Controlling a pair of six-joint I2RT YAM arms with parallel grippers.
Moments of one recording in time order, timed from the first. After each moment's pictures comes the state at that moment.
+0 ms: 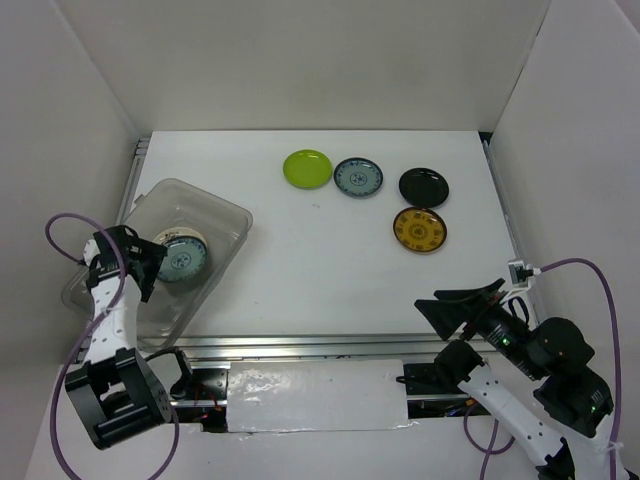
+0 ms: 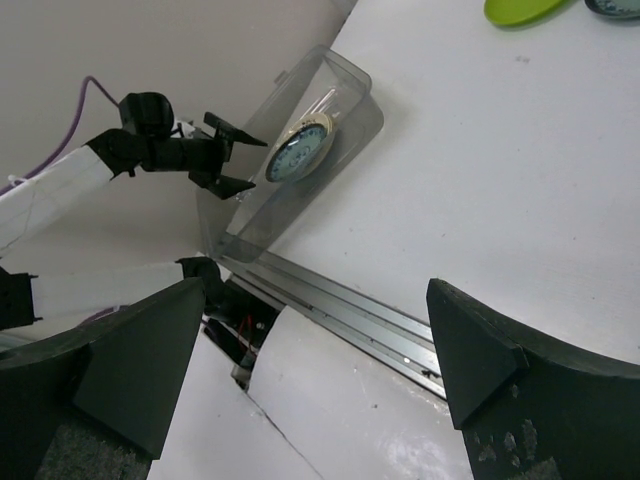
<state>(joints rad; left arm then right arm) 0.44 1.06 0.66 -0.54 -0.05 -0.89 0.66 0.08 0.88 -0.84 -0.01 0.71</state>
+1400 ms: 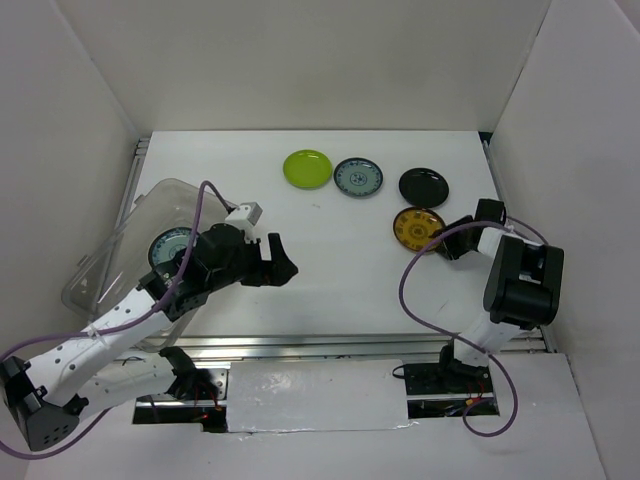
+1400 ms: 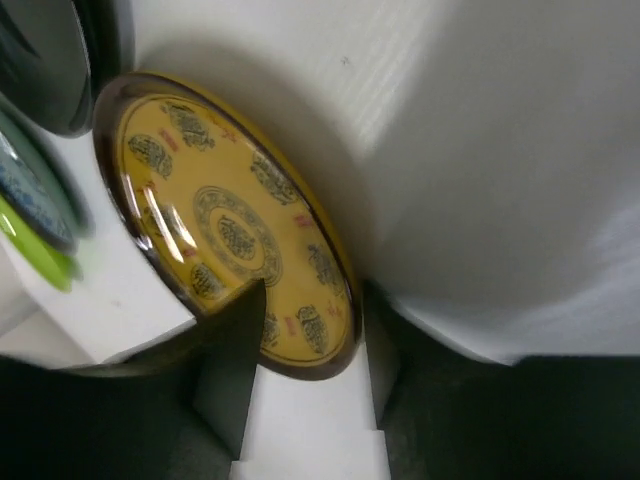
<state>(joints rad) -0.76 0.93 0.91 -0.55 -0.05 -0.66 -0.31 1.65 0.80 -0.13 -0.28 0.90</state>
